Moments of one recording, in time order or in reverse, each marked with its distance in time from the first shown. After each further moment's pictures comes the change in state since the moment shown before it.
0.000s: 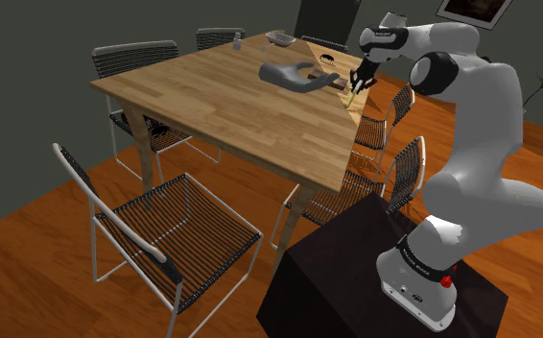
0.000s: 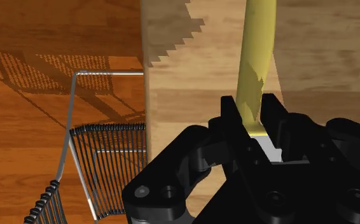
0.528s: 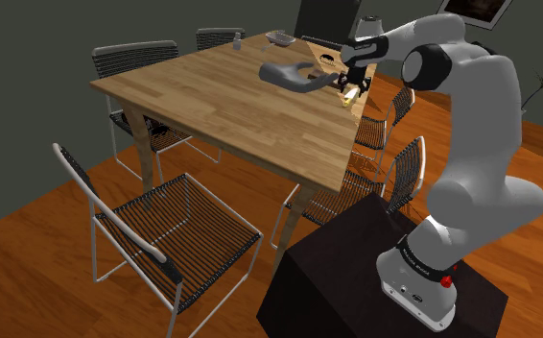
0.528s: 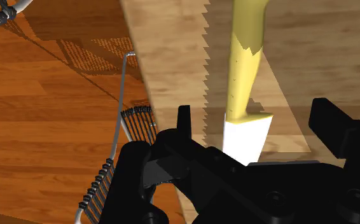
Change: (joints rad) arm 0.212 -0.078 -0.174 -0.213 -0.182 0.145 0.335
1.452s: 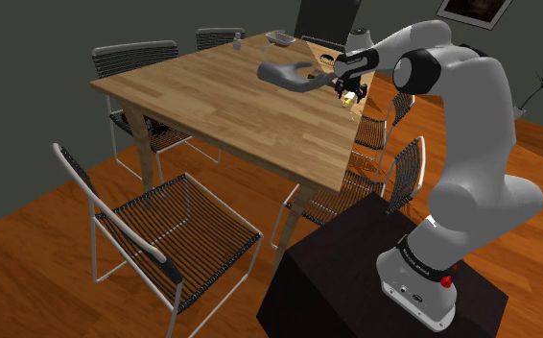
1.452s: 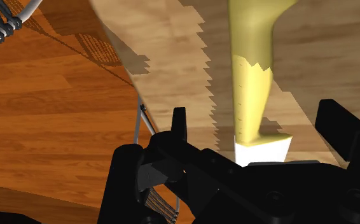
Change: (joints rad) arm 0.068 0.044 -0.075 -0.047 -0.082 0.088 0.183
